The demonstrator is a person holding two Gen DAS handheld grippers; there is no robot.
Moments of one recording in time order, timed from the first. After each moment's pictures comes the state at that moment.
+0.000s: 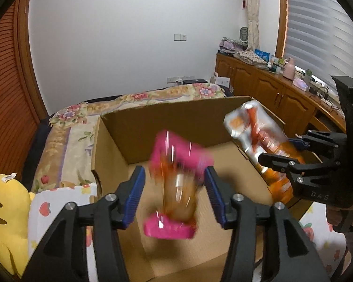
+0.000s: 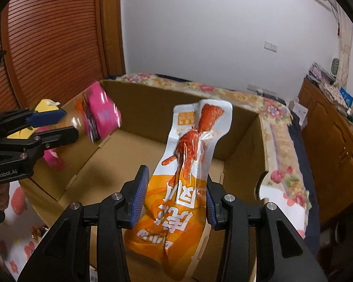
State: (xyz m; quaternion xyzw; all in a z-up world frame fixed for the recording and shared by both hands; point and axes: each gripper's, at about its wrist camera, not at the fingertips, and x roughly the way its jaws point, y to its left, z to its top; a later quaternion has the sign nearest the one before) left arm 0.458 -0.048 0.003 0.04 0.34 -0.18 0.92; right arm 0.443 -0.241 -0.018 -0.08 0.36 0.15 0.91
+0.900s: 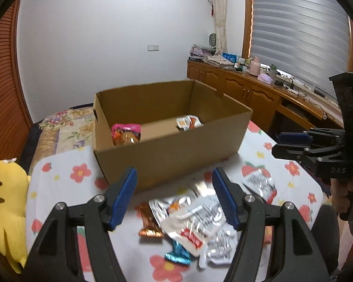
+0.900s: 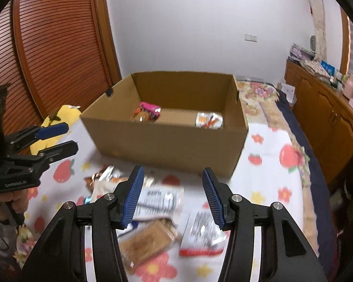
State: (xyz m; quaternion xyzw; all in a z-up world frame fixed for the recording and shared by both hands) left arm 0.273 -0.010 0.001 0.05 0.30 -0.25 0.92; right arm 0.252 -0.251 -0.001 0.00 0.36 0.12 0.93
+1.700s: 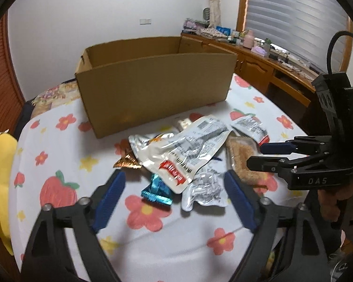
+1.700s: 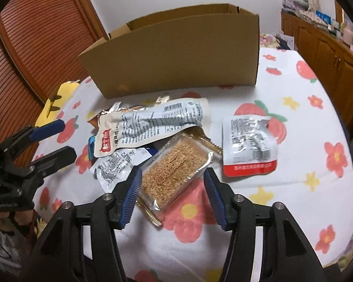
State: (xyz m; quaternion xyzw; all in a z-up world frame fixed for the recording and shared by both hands) left arm 0.224 -0.015 -0.055 0.07 0.38 -0.26 0.88; right arm 0.209 -0.233 -0.092 0.07 0.45 0.12 0.88
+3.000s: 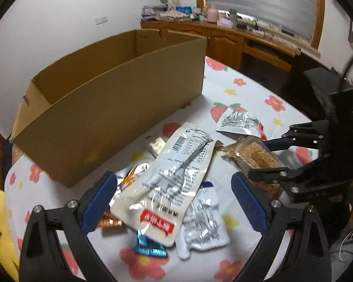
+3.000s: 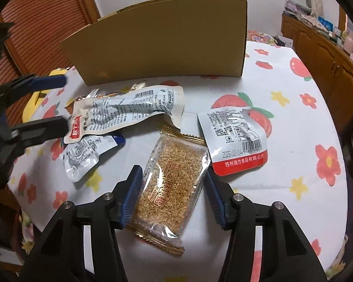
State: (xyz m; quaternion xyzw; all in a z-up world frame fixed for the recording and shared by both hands) left arm 0.279 -0.081 -0.050 0.18 0.39 -0.35 0.83; right arm 0.218 -0.255 -0.112 0.03 0.47 0.11 0.88
